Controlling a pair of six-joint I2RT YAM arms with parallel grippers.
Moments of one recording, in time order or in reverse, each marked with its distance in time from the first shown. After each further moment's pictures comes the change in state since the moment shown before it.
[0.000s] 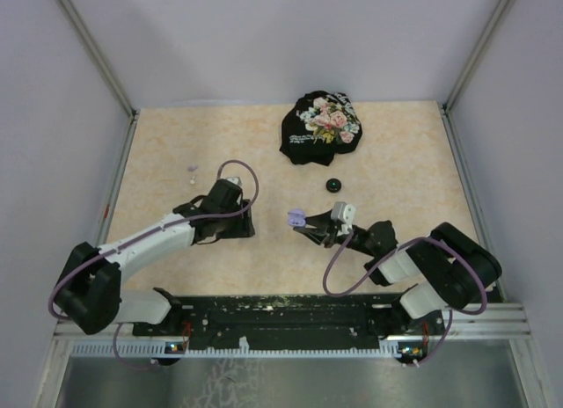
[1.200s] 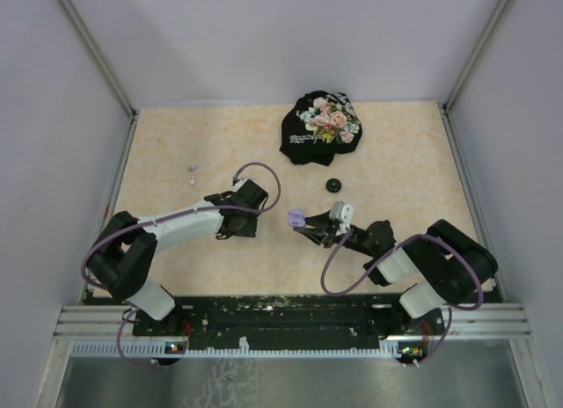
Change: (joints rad) left arm -0.108 0.288 0.155 -0.094 -0.323 0.056; right arm 0.001 0.031 0.000 0.001 0.016 -0.010
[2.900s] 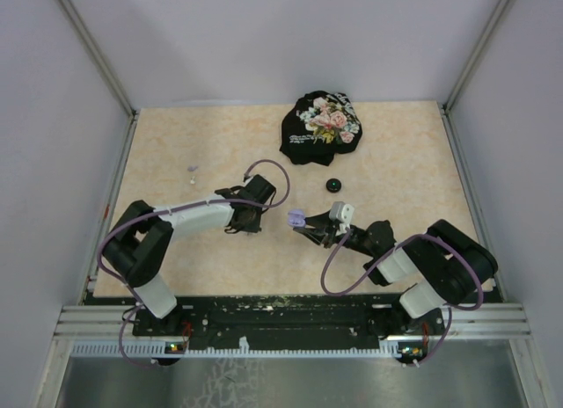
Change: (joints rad) left arm 0.000 0.118 0.084 0.035 0.065 0.037; right arm 0.000 0.000 0.000 0.000 0.000 0.000
